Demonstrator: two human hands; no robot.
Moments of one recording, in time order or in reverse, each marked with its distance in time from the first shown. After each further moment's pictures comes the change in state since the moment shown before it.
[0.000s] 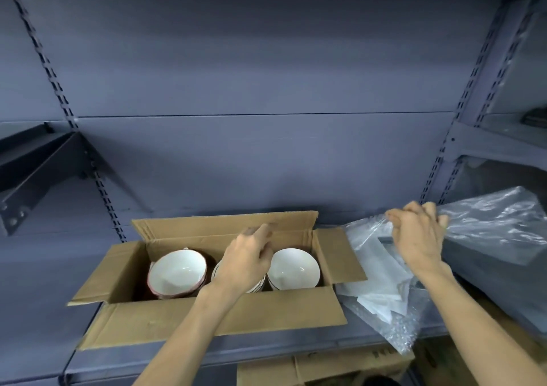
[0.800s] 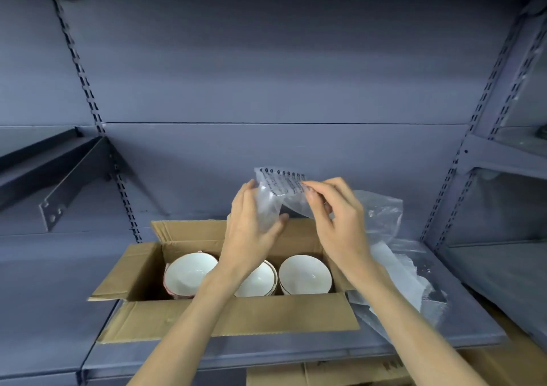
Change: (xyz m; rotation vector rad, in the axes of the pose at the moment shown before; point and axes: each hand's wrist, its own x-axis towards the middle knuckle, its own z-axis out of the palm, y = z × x) left_hand 0.011 0.020 -0.051 -0.319 0.298 -0.049; right_hand -0.039 -0.165 -0.070 1.073 0.315 -0.484
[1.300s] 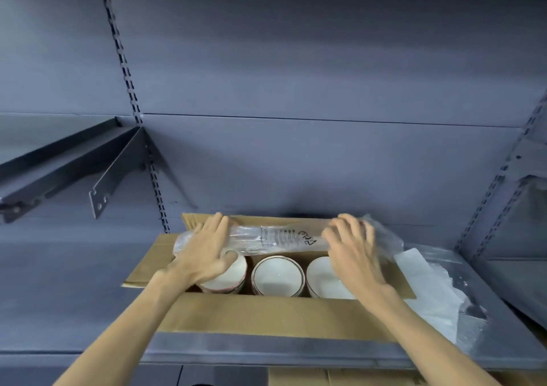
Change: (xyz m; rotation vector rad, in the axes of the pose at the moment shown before) left_hand -0.010 -0.126 -0.098 0.663 -0.322 0.154; right_hand -0.063 0.065 0.048 -0.883 -0.470 -0.167
